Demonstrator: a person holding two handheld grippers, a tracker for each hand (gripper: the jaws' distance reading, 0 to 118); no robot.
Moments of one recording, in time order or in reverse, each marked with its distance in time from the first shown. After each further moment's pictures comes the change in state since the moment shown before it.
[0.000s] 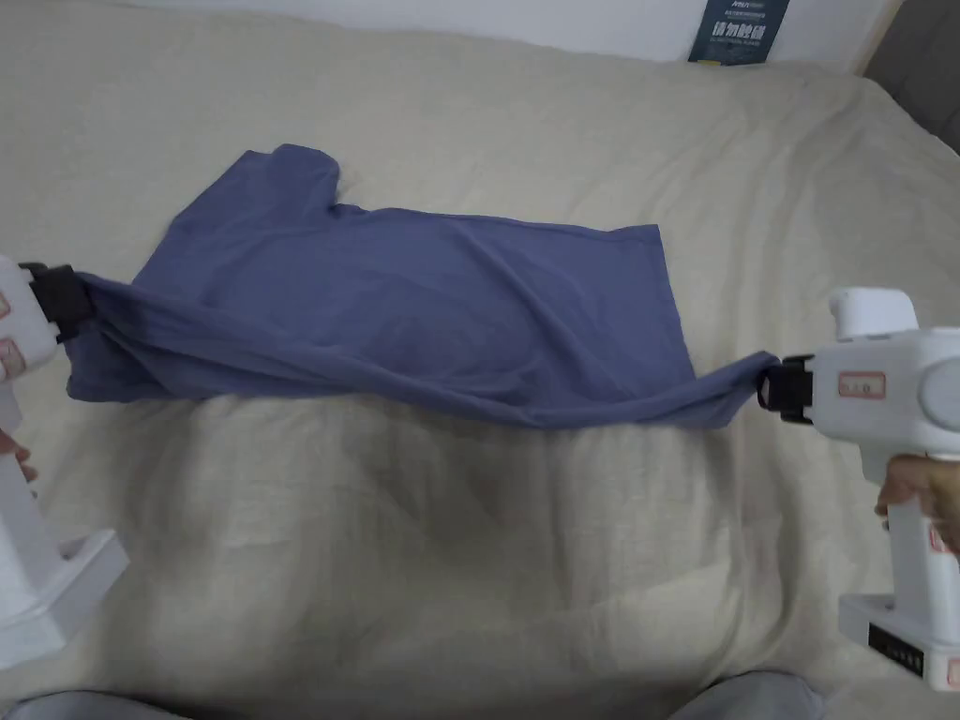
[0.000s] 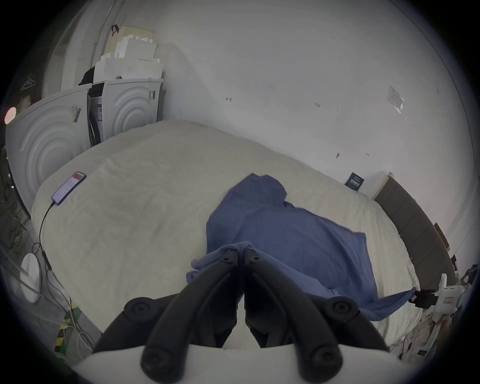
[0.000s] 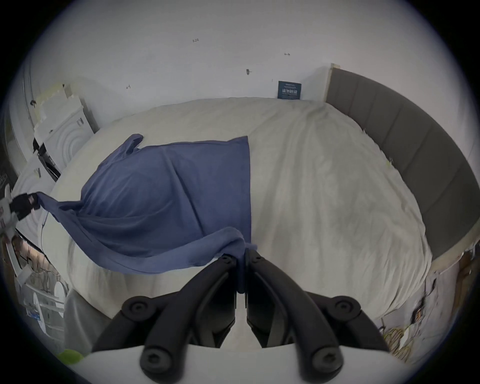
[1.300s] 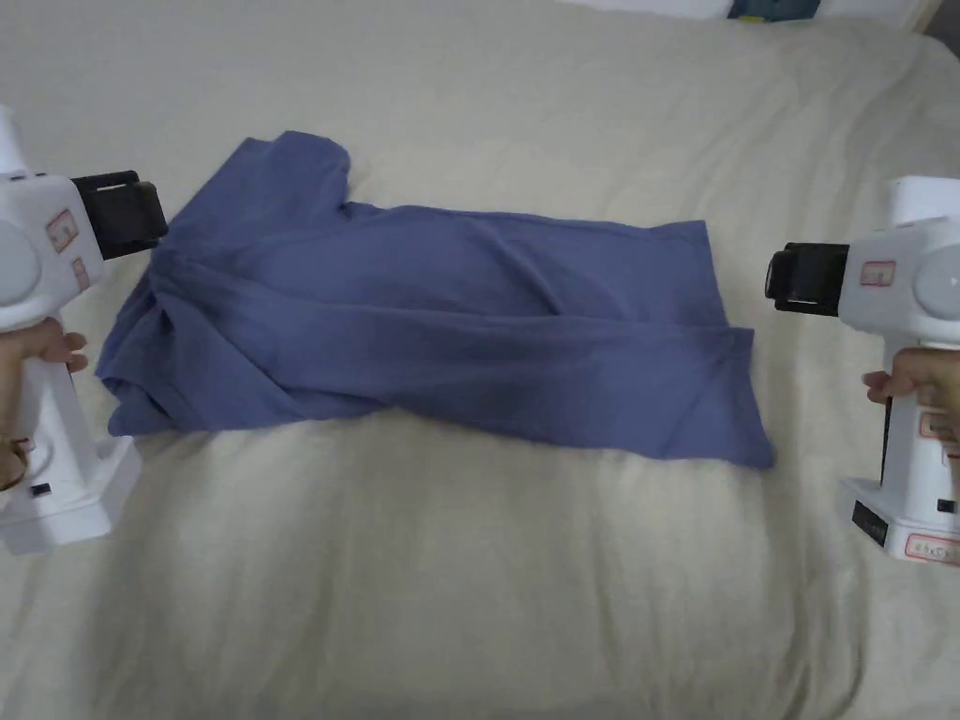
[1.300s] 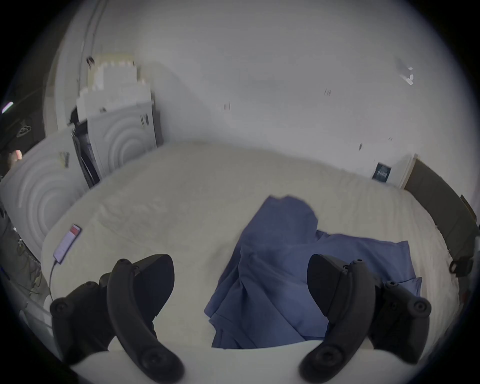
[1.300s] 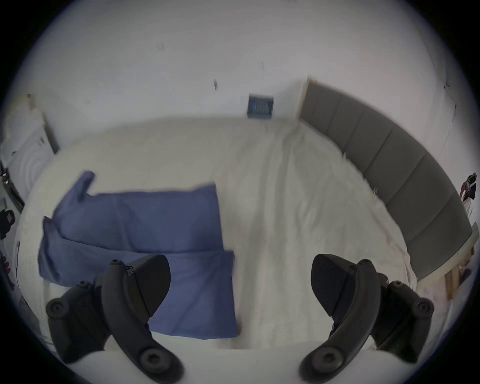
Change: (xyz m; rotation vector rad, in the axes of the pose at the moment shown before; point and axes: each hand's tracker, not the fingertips) left arm 0.031 0.046 -0.095 0.111 0.121 -0.188; right arm -0.008 0.087 -0.049 0.187 -0.195 -0.054
